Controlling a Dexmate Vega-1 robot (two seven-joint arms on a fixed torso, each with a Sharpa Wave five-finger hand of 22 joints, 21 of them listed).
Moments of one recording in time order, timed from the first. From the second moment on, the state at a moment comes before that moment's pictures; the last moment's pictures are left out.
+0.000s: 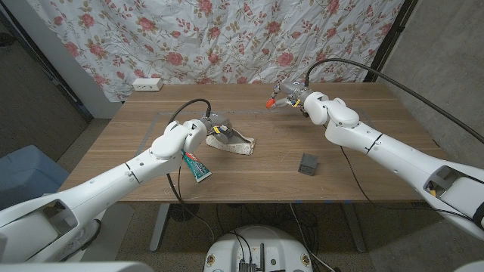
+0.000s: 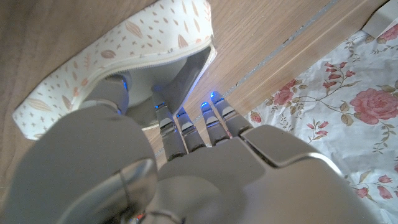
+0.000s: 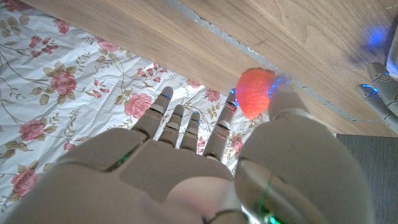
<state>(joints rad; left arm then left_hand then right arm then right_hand) 0.65 0.80 0.79 -1.88 0.97 0.35 -0.44 0.76 -0.08 0.46 -0.16 0.18 0.67 -0.14 0.18 0.18 0.35 -0.19 0.18 0.17 0.23 -0.04 0.17 0.17 0.25 -0.03 0.18 0.17 -0.44 -0.67 -0.85 -1.69 -0.66 -0.38 0.20 0.81 -0.05 0.41 -0.16 0.17 0.69 -0.22 0.53 0.24 0.17 -0.05 0.21 0.20 0.09 0.02 0.29 0.28 0.34 0.04 0.19 0.16</state>
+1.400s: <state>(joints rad) 0.62 0.81 0.79 -1.87 0.94 0.30 -0.50 0.76 -0.07 0.43 -0.16 0.18 0.58 -0.14 0.18 0.18 0.29 -0.17 0.18 0.17 0.19 -0.04 0.17 0.17 0.22 -0.01 0.18 0.17 -0.49 -0.68 -0.84 -1.84 -0.63 -0.40 0.26 0.82 -0.04 0.41 -0.16 0.17 0.68 -0.22 0.52 0.23 0.16 -0.04 0.20 0.20 0.08 0.02 0.29 0.28 0.32 0.06 0.19 0.16</state>
